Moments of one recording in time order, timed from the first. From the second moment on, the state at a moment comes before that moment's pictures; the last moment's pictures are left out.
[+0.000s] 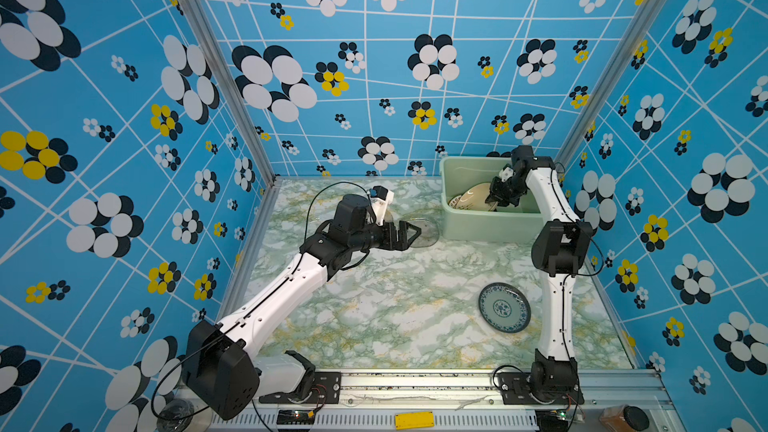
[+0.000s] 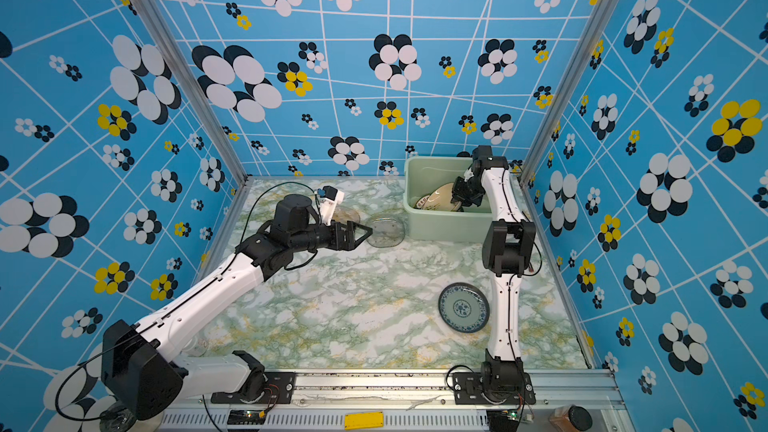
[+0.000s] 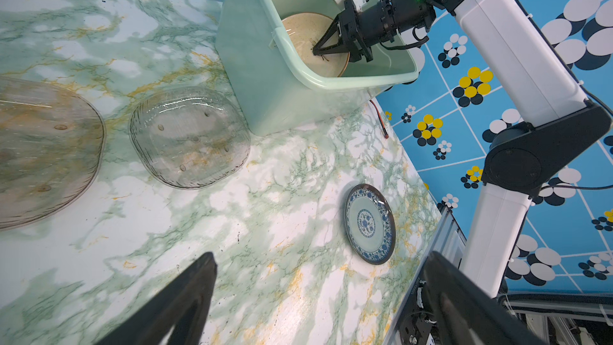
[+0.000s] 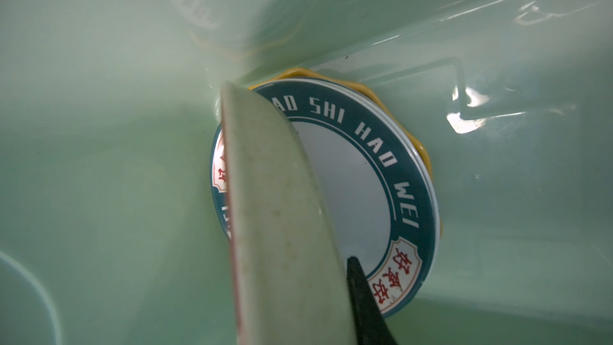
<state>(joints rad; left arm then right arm) -0.53 1.30 1.10 -0.29 0.44 -0.49 -0.02 2.45 2.44 -1.24 -0.33 0.32</state>
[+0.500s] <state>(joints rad) -0.53 1.31 1.12 -0.30 0.44 -0.49 -0.02 2.45 2.40 -1.23 -0.34 0.30</state>
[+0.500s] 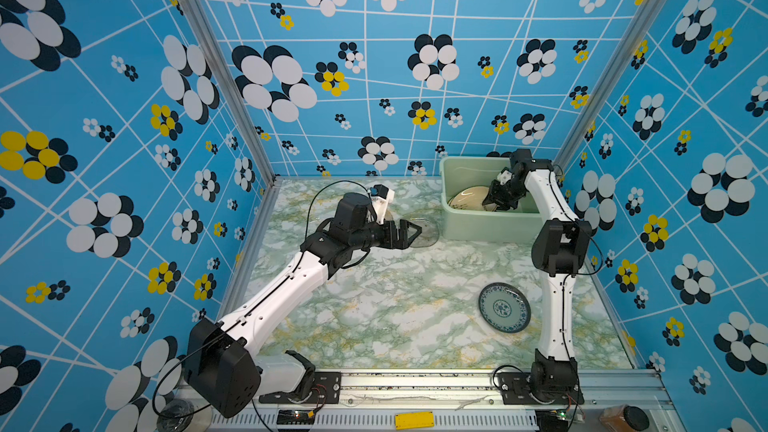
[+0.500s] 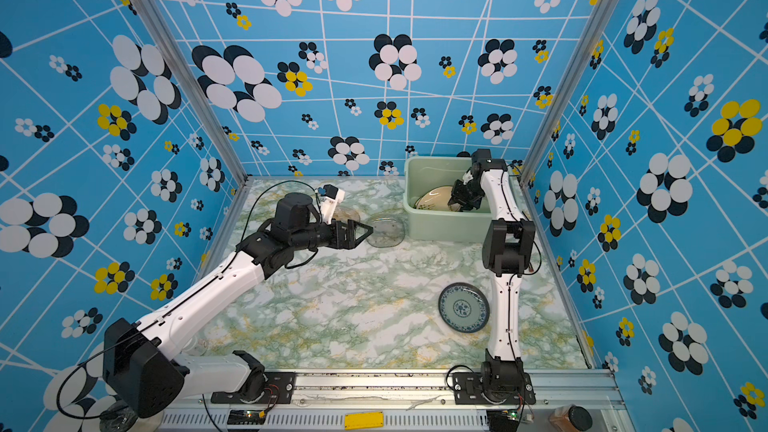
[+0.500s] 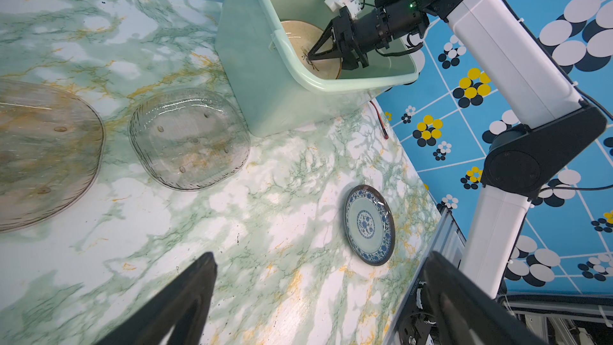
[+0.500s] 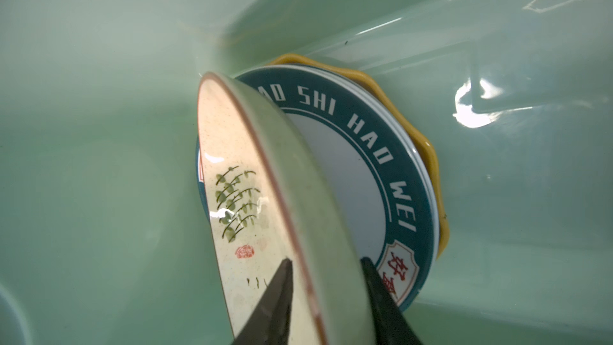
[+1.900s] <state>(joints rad) -0.53 1.33 1.13 -0.31 0.46 -0.51 0.05 2.45 2.32 -1.21 -0.17 0.27</state>
